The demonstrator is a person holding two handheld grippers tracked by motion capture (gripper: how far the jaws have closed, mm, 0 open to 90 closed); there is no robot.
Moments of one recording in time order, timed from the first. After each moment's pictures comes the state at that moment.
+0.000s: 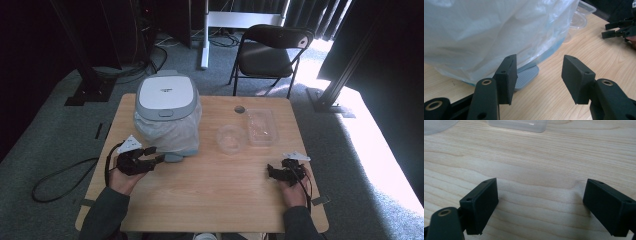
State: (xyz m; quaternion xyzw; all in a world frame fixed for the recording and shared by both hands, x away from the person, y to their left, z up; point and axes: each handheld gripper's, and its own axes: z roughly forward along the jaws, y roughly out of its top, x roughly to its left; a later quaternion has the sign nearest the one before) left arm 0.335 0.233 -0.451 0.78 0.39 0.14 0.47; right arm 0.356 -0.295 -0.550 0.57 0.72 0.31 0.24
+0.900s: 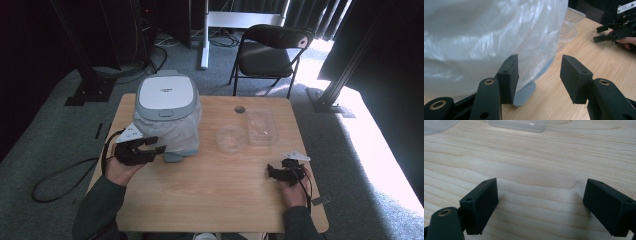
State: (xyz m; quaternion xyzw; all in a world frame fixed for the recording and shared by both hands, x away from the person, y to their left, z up) left arm 0.339 0.224 -0.400 0.80 0.34 0.16 0.46; right arm 0.356 -0.295 -0.550 0.57 0.72 0.31 0.24
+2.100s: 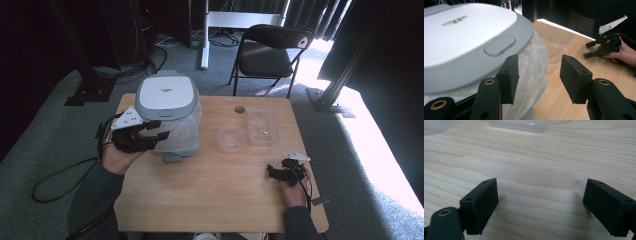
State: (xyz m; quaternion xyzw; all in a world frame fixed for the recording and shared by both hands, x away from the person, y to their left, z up) left arm 0.339 0.209 -0.334 0.80 0.28 0.20 0.48; right arm 0.356 -0.295 -0.550 0.57 0.72 0.31 0.24
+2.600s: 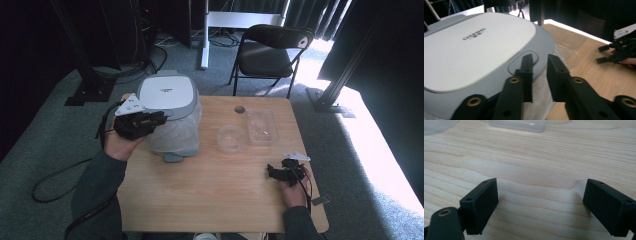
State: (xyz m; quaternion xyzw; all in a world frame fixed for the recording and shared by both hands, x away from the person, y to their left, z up) left arm 0.366 0.208 -0.322 0.80 0.30 0.22 0.47; right arm 0.356 -0.295 -0.550 0.57 0.72 0.31 0.24
